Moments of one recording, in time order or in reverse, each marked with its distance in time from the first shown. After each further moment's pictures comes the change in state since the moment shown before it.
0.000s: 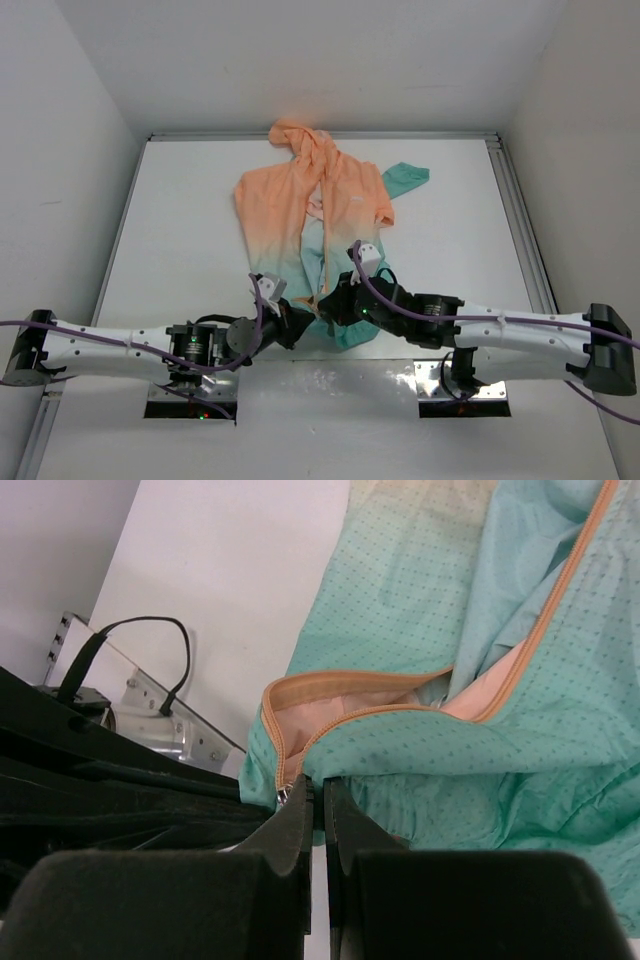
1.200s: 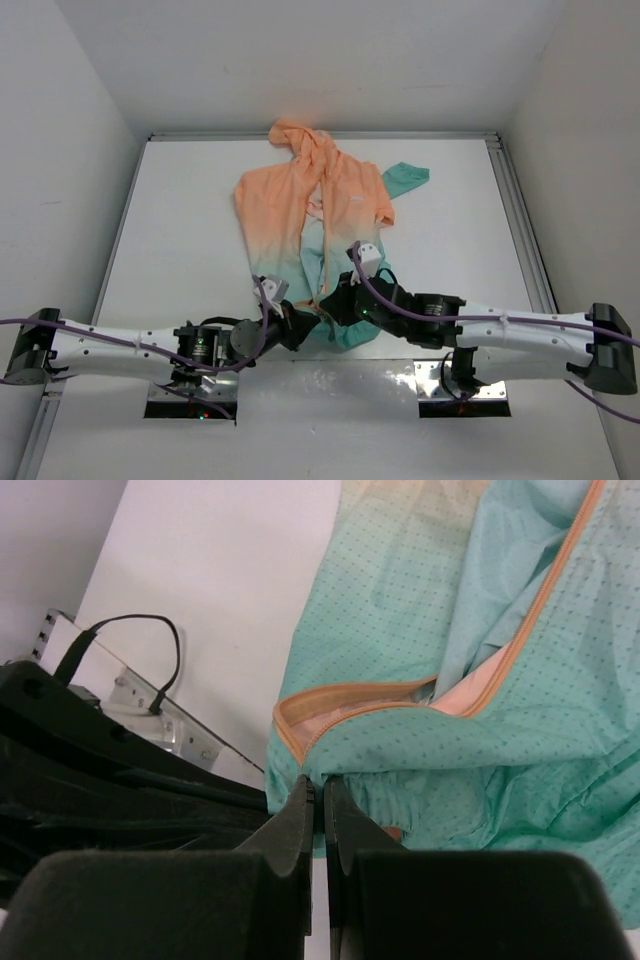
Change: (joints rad) left arm 0.002 0.052 -0.048 0.111 0.025 -0.043; right arm 0.013 0.002 0.024 -0.040 0.030 -0.018
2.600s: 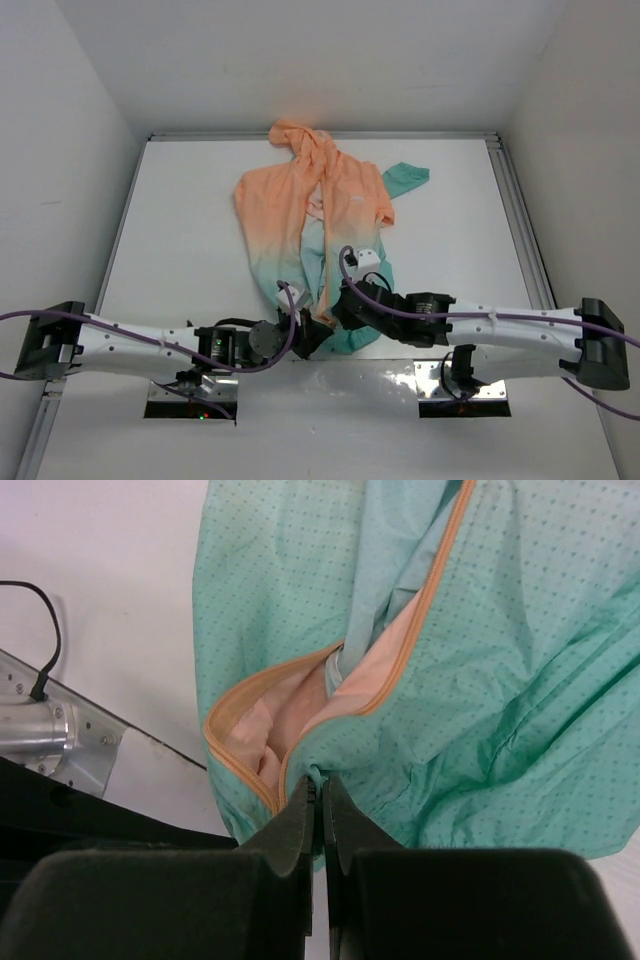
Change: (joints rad) left arm 0.007 0.183 -0.003 0.142 0.138 0.027; right arm 0.002 0.075 0.046 -0.193 0.070 0.032
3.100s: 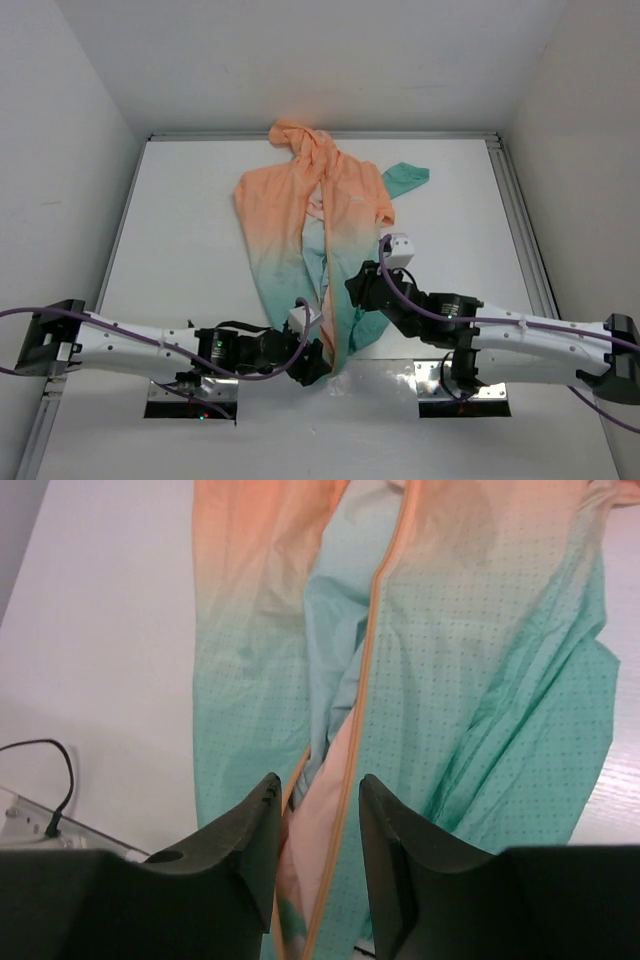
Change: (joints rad) left arm -0.029 0.015 0.016 -0.202 0.217 0.044; right arm -0.033 -0.174 -0.056 0.035 0.212 0.009
